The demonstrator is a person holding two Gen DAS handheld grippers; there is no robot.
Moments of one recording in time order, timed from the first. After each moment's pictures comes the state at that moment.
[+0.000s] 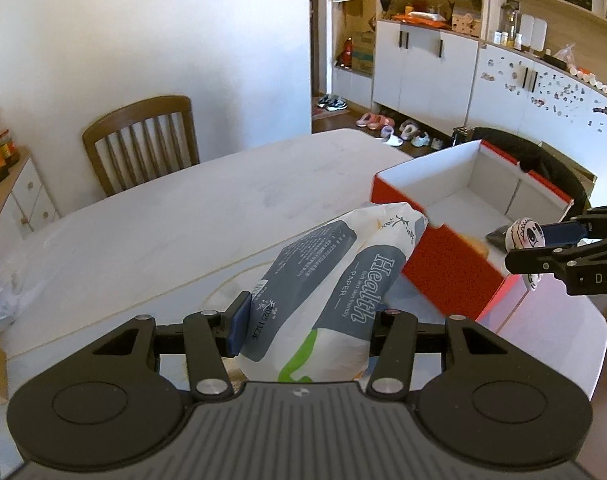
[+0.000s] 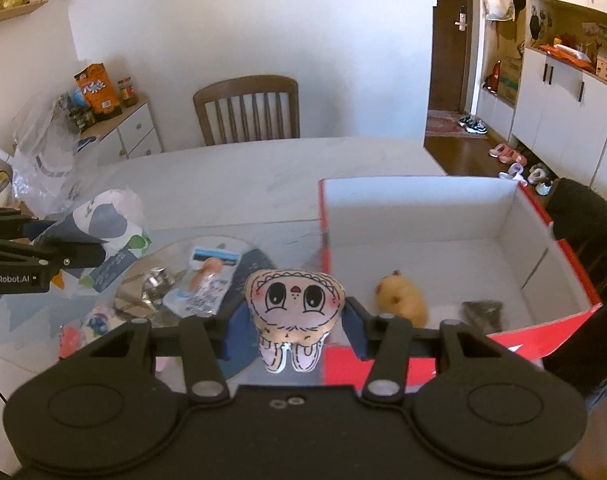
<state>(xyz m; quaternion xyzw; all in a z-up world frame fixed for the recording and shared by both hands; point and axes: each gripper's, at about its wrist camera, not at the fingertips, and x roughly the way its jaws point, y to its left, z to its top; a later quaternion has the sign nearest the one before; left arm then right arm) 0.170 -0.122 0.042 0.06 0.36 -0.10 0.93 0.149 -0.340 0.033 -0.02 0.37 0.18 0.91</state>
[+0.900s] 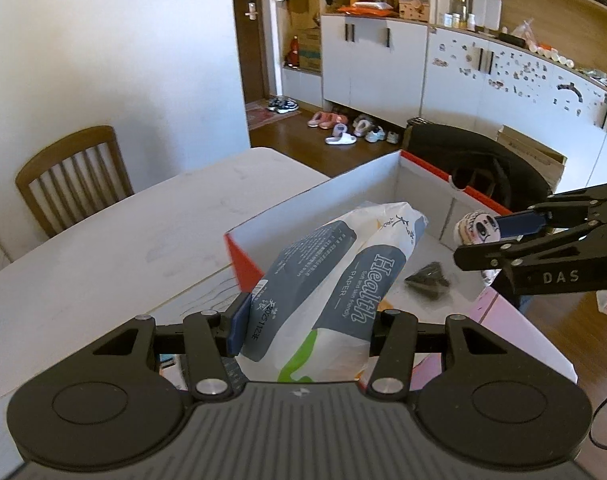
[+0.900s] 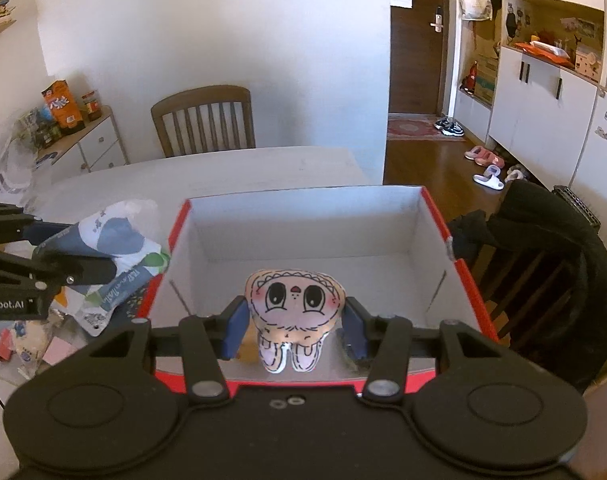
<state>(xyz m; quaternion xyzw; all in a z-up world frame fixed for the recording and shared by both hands) 0.230 -0.277 0.034 0.09 0.36 -0.16 0.91 0.205 -0.461 0.022 -0.01 0.37 0.16 0.92</state>
